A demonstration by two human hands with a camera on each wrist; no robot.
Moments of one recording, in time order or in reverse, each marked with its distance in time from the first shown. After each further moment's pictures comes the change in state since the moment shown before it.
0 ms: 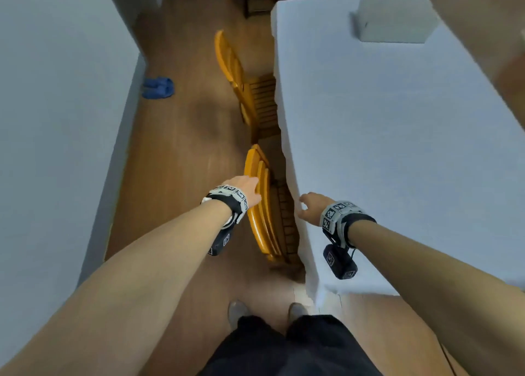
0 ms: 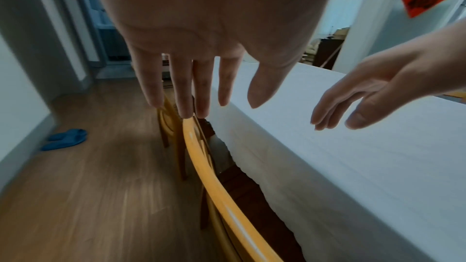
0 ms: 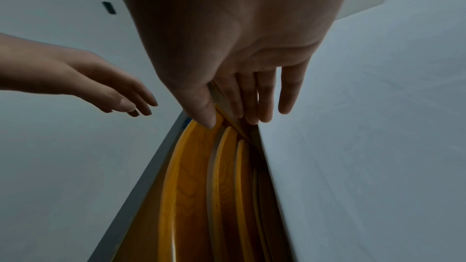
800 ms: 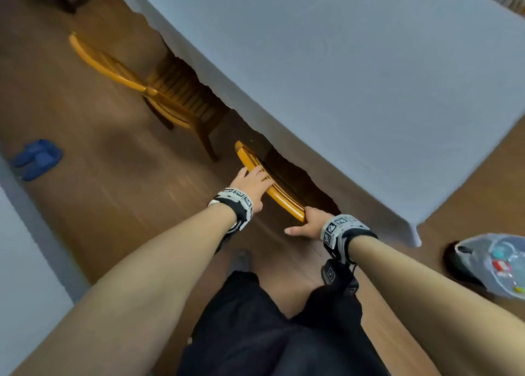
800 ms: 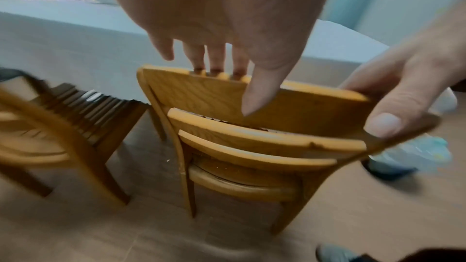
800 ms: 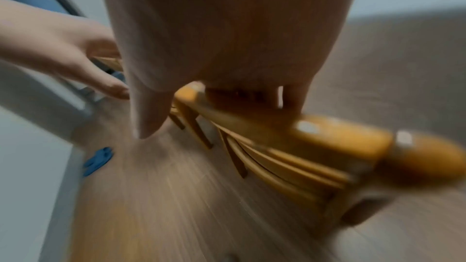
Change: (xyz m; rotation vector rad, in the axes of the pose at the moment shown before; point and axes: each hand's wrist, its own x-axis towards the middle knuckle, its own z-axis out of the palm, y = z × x) left_hand 0.175 -0.108 0.038 0.611 -0.078 0.830; right_hand 0.111 -0.137 0.115 0.695 -0.103 0.547
